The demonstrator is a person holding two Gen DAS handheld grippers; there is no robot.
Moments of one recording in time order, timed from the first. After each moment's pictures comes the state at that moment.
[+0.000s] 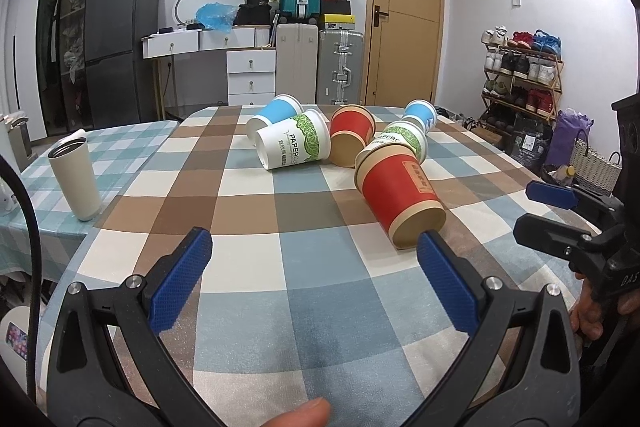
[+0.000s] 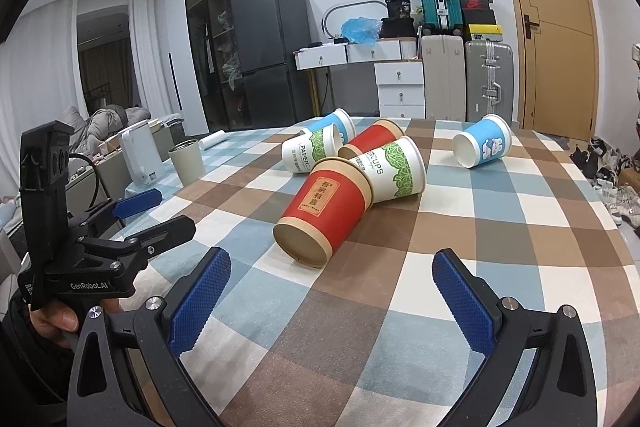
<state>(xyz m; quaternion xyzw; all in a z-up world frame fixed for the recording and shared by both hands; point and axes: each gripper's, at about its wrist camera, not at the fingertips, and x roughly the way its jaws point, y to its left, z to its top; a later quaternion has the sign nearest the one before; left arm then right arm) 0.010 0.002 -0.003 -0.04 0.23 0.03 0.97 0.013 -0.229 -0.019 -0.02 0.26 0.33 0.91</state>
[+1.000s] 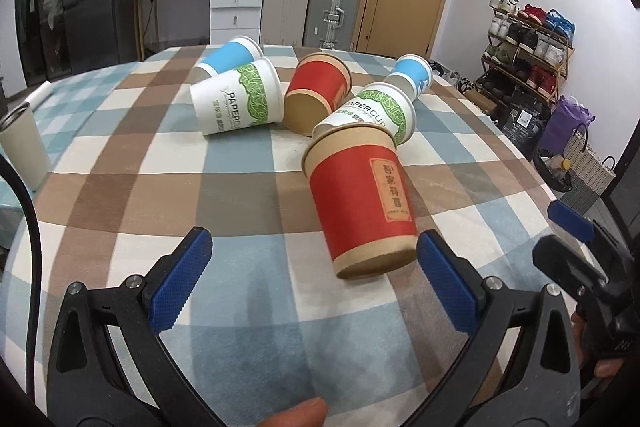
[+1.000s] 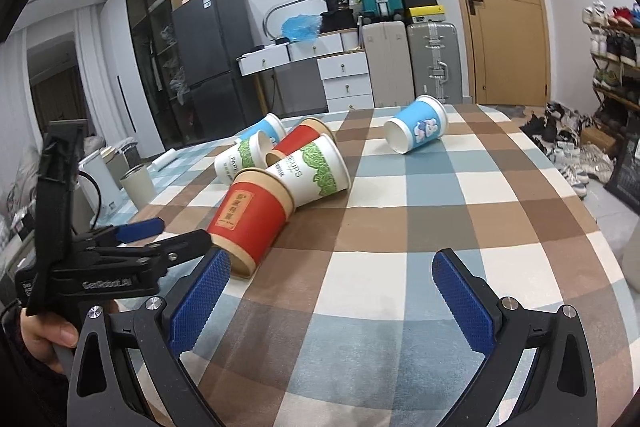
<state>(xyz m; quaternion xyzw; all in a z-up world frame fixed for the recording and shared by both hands) 0.116 -0.041 -0.012 -0.08 0.35 0.01 0.93 0.041 -0.268 -0.020 0.03 0.28 0.24 0.93</state>
